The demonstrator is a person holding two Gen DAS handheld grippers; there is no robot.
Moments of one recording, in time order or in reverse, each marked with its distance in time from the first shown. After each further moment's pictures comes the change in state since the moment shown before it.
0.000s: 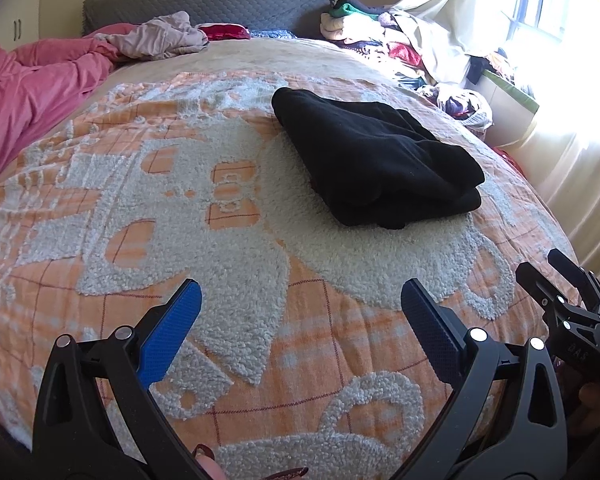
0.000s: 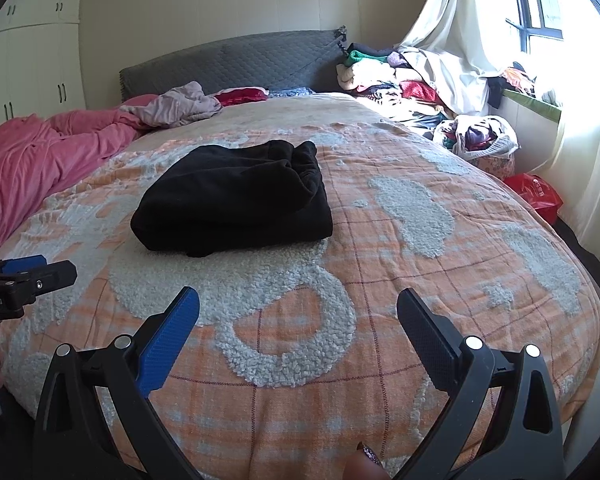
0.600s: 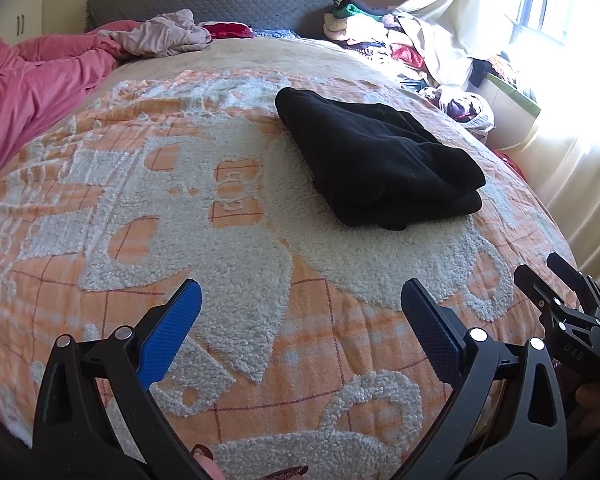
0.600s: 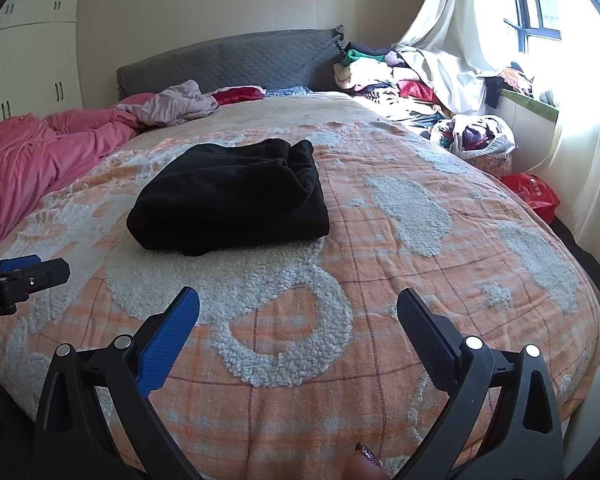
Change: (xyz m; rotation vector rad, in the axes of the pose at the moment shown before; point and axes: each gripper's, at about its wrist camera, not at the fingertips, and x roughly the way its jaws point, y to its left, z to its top) left arm -0.003 0.001 0.001 -0.015 0.001 0.001; right arm 0.000 0.000 0.000 0.000 0.002 -0.012
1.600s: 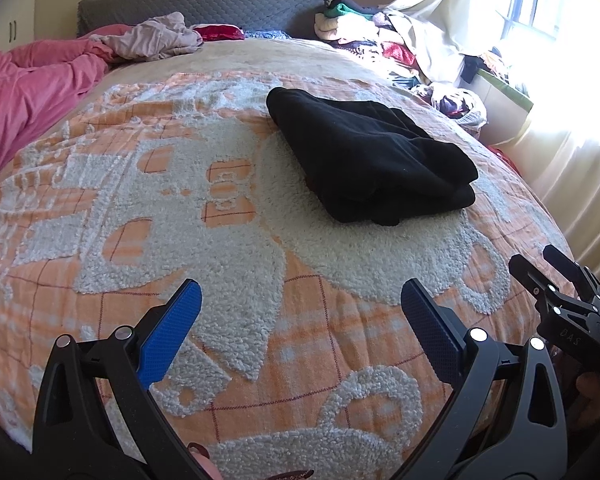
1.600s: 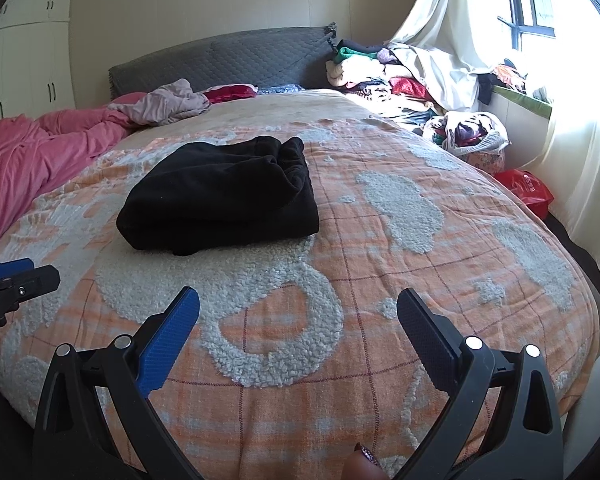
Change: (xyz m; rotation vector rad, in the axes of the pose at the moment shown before) left arm -0.001 -0.003 -0.004 0.030 -0.011 -0.011; right arm -0.001 -0.009 -0.003 0.021 0.007 -0.025
